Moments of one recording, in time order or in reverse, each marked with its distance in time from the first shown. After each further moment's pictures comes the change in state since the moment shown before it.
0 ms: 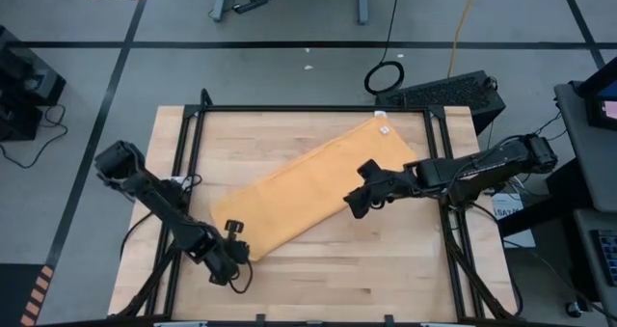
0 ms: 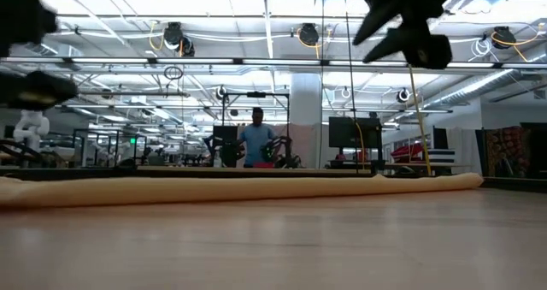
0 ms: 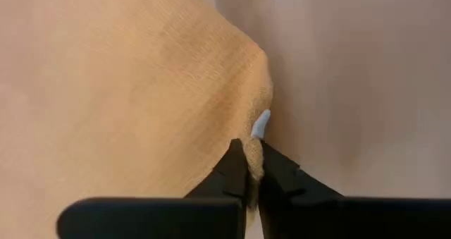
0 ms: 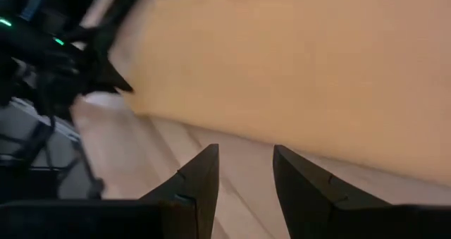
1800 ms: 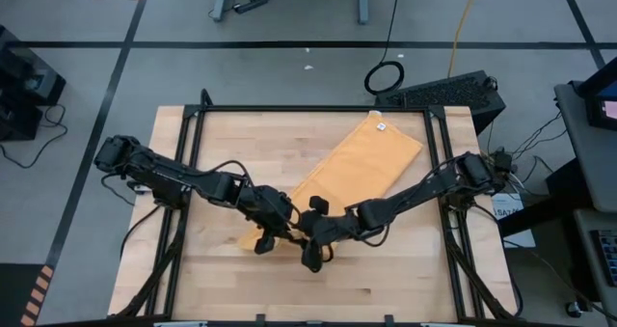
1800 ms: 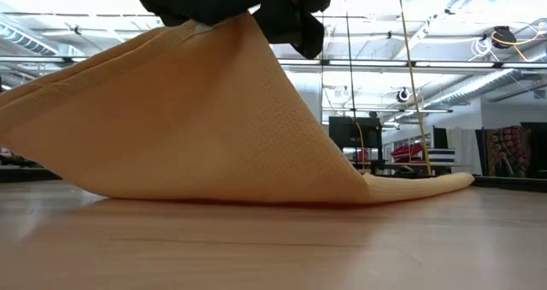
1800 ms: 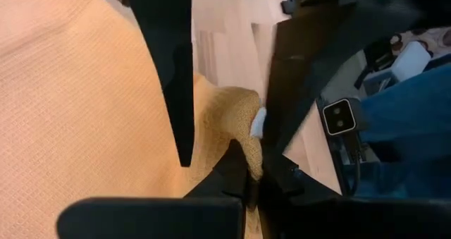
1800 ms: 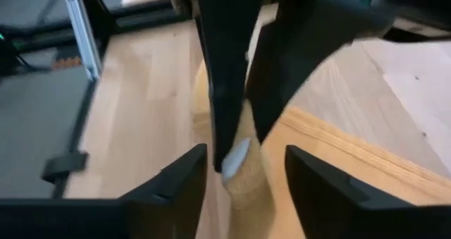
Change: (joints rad) left arm 0.535 -0.057 0.222 0.283 0.438 0.183; right arm 0.154 0.614 0.401 0.346 0.088 -0.656
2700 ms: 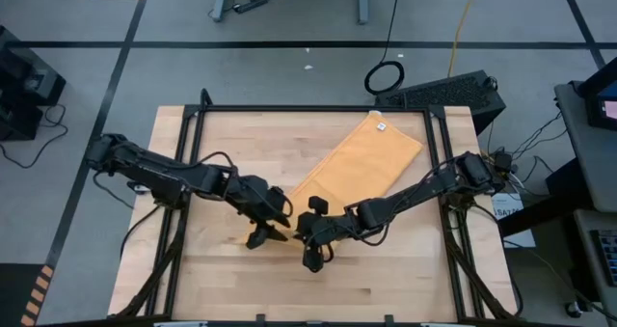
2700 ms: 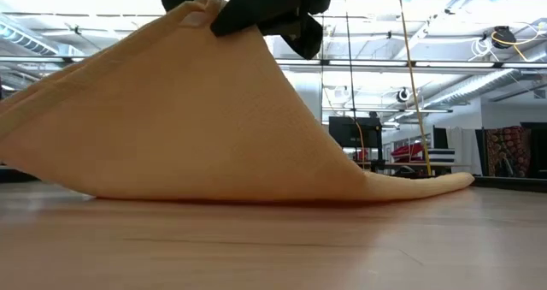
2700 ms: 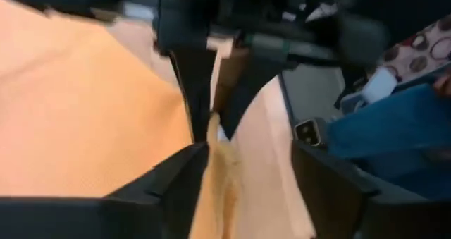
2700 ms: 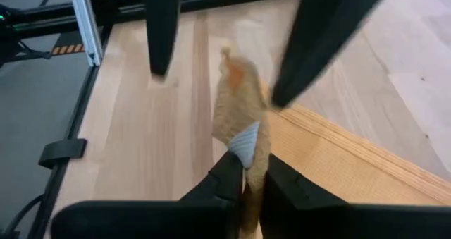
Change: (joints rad) left arm 0.009 -0.120 0.000 -0.024 0.027 -0.050; right arm -0.001 0.002 0.005 -0.013 -0.035 -0.025
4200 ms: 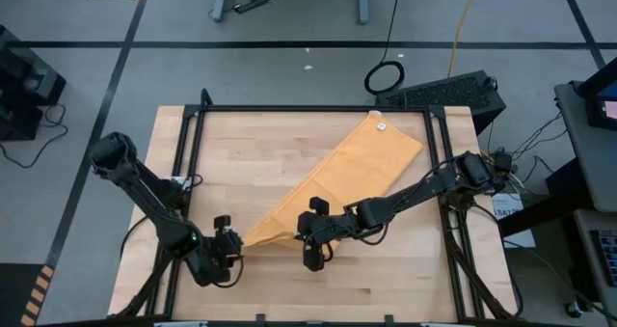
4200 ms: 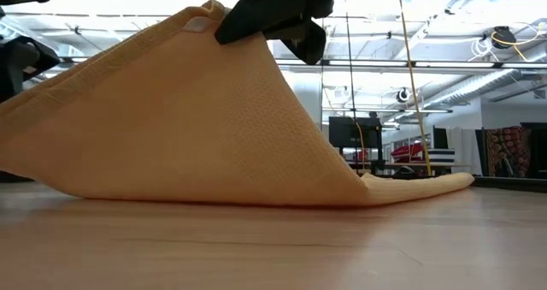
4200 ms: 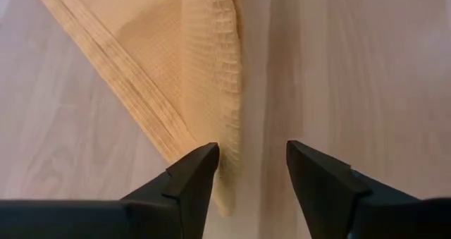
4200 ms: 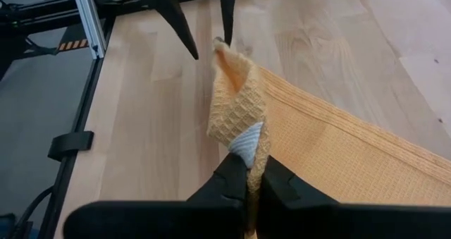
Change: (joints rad) left arm -0.649 0.048 -0.253 -0.271 -0.741 -0.476; right arm -0.009 0.000 0.000 -0.027 -0.033 0.038
